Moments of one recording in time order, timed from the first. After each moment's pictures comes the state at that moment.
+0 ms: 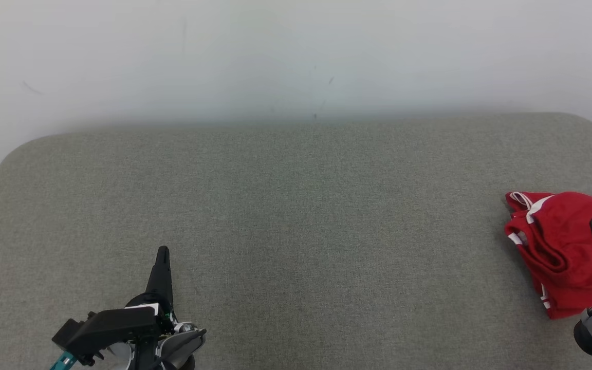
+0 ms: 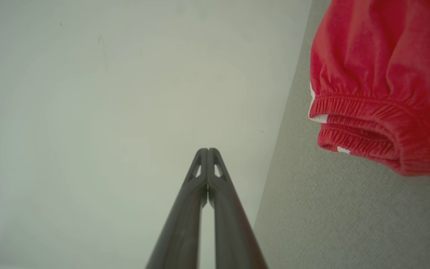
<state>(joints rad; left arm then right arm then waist) -0.26 0.05 -0.33 0.37 -1.70 -0.13 -0.24 -0.21 -0.08 -0.53 0.36 1.55 0.13 0.44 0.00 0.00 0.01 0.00</state>
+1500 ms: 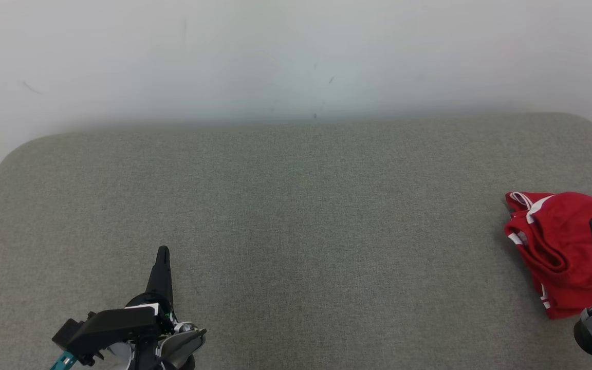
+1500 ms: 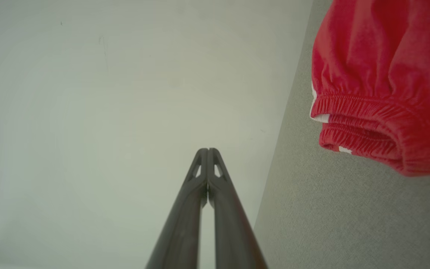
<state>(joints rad) -0.26 0.05 -0.33 0.37 -1.70 -0.13 -0.24 -0.21 -0.09 -0.52 0.36 1.56 0.13 0.44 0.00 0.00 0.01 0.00</state>
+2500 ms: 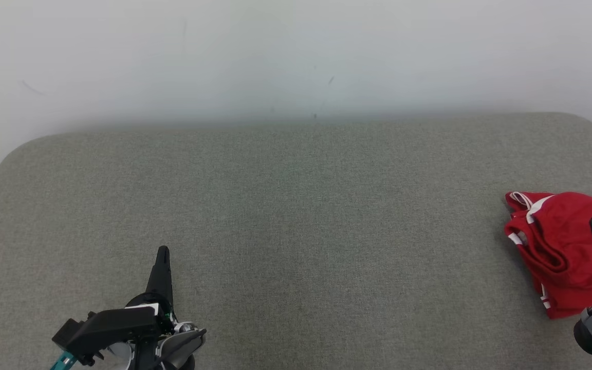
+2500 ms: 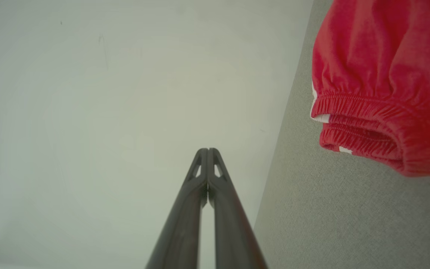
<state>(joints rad) -0.26 0.05 -0.33 0.37 -1.70 -0.13 -0.24 -0.21 -0.09 -0.52 0.36 1.56 0.13 0.44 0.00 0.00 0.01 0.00</state>
